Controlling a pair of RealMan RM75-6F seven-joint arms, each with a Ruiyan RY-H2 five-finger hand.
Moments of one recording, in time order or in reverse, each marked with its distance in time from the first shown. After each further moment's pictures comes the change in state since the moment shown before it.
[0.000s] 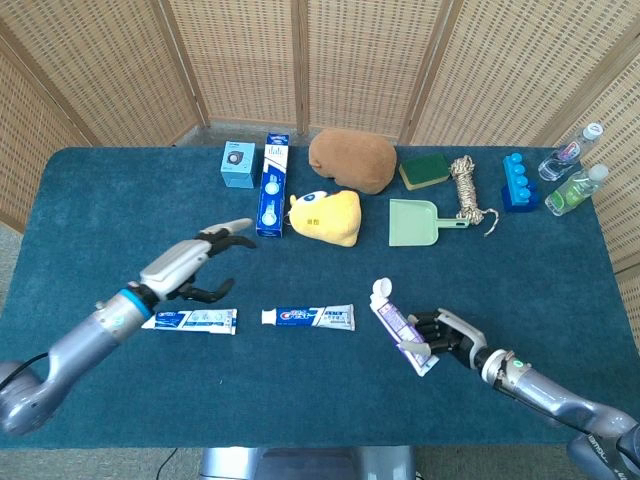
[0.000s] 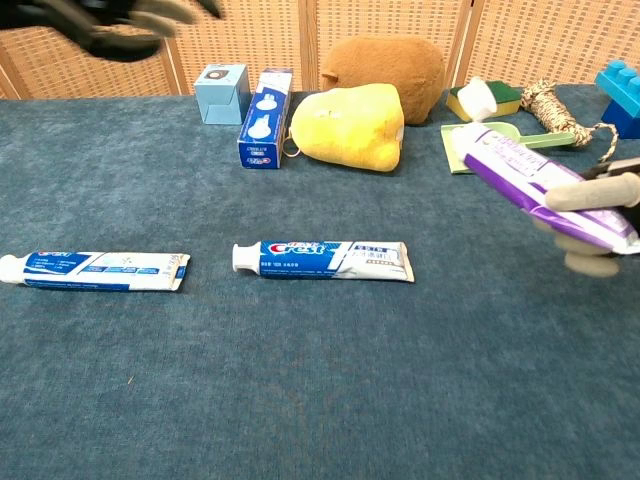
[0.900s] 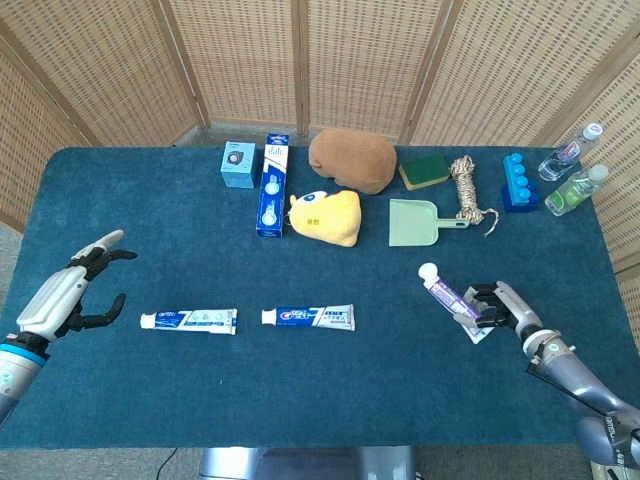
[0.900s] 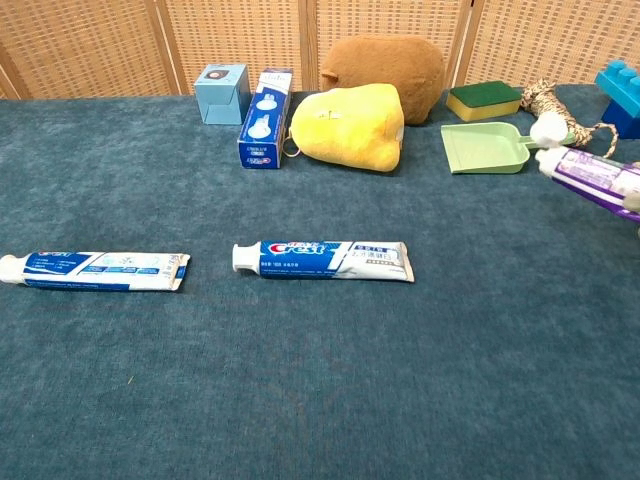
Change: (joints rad) left arm 0.346 0.202 0.104 -0.156 -0.023 0.279 0.119; right arm -0.166 -0.008 0.177 0.142 0.373 -0.089 -0.727
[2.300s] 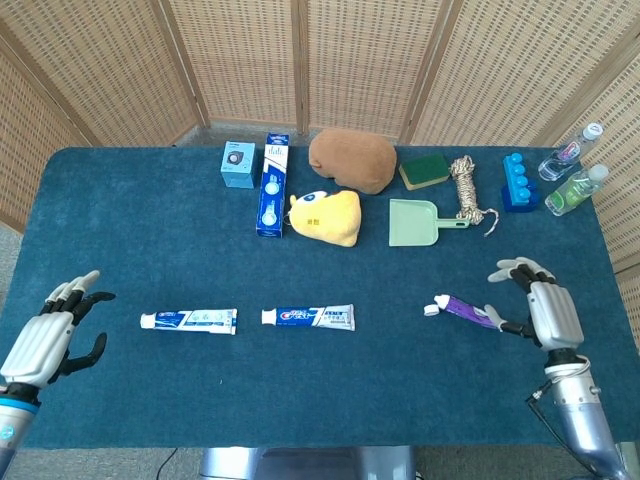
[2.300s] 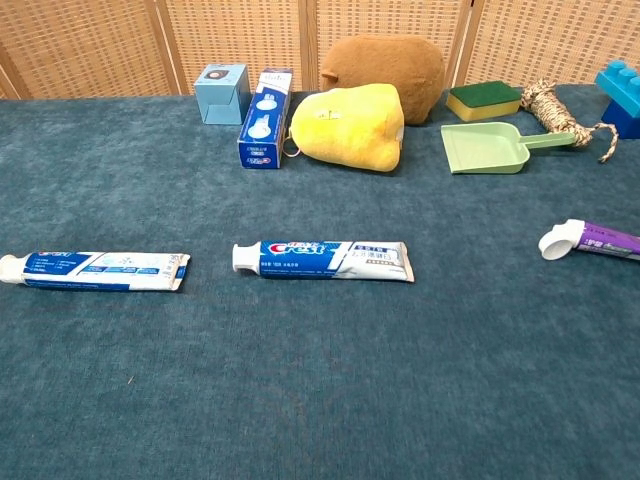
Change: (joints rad) left arm 0.217 -0.132 0.081 -0.061 0.032 0.209 0.433; right arm -0.336 -0.070 0.157 -0.177 -0.122 0.622 -0.831
